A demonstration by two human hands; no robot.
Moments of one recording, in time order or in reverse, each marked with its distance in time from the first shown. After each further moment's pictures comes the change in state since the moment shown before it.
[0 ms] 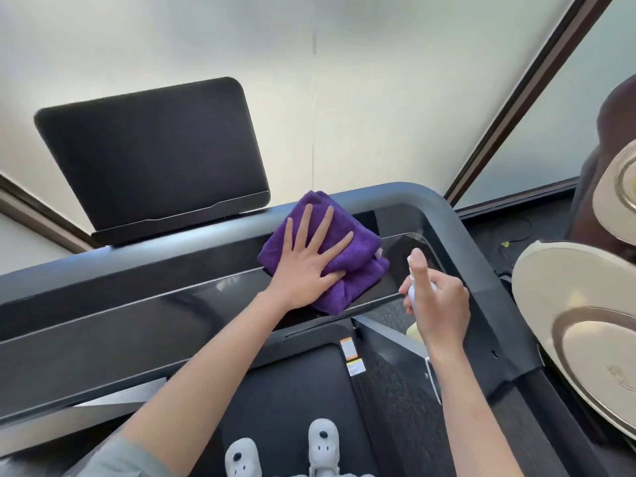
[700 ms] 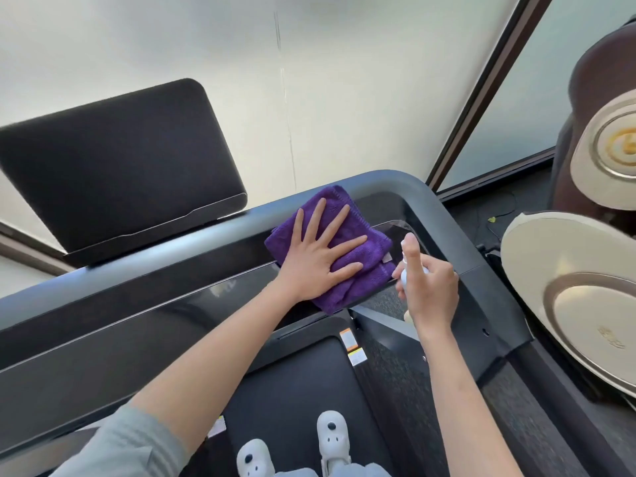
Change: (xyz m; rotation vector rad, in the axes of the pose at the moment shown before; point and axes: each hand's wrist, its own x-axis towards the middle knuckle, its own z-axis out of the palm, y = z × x) left_hand 0.027 0.021 0.006 -0.007 0.035 0.121; right_hand 0.010 0.010 0.005 0.065 0.085 0.116
